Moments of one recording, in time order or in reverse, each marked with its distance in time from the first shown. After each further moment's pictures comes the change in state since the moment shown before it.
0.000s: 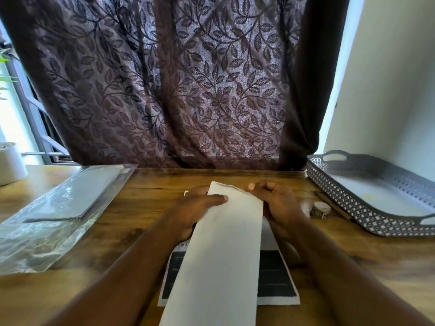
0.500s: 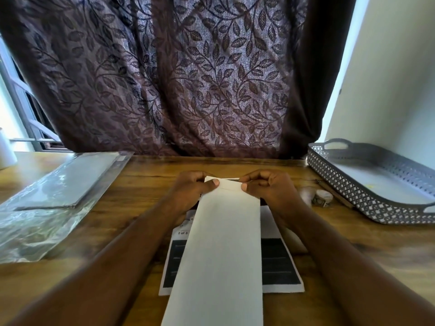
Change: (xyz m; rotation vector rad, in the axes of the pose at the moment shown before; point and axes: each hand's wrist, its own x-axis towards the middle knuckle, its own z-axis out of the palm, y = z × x) left_hand 0.020 -0.013 -0.013 0.242 0.195 0.147; right_hand 0.001 0.003 -0.004 -0.424 -0.083 -0.112
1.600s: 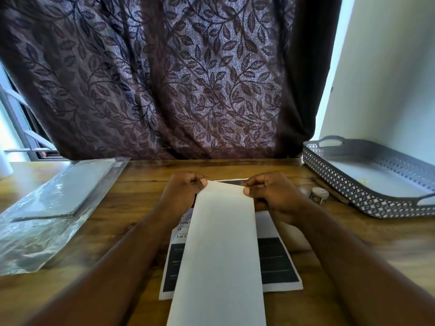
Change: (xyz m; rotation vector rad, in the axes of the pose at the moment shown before) left_hand -0.002 0.003 -0.005 0.129 0.101 0.105; right_hand 0.001 0.000 -0.012 0.121 -0.146 0.216
